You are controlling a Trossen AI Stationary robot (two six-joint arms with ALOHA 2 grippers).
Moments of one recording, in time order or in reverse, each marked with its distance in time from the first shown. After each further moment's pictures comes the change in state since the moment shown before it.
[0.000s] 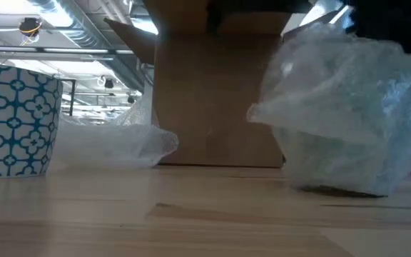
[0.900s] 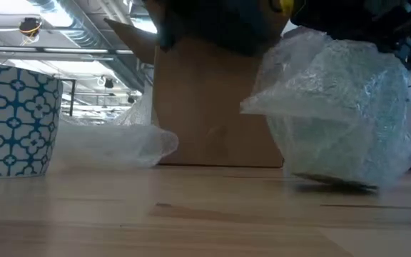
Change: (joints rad) left arm -0.078 -0.014 -0.005 -0.317 -0.022 -0.215; right arm -0.096 0.030 -0.001 -0.001 -0.123 0.044
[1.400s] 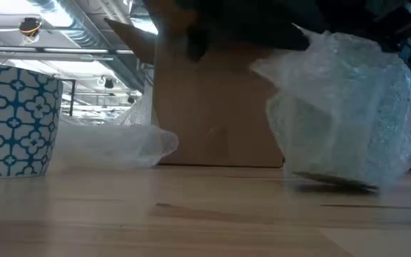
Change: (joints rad) left arm 0.019 0.091 -0.018 0.356 -0.004 0.148; right arm 0.000 0.001 -0.001 -0.003 0.001 -0.023
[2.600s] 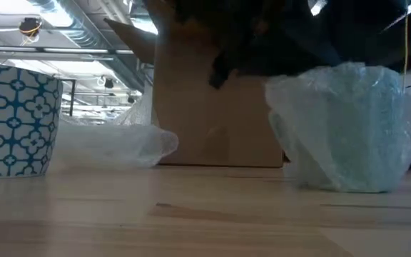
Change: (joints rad) left arm 0.082 0.079 0.004 0.043 0.078 -0.028; right arm 0.001 -0.079 0.296 -0.450 0.017 0.029
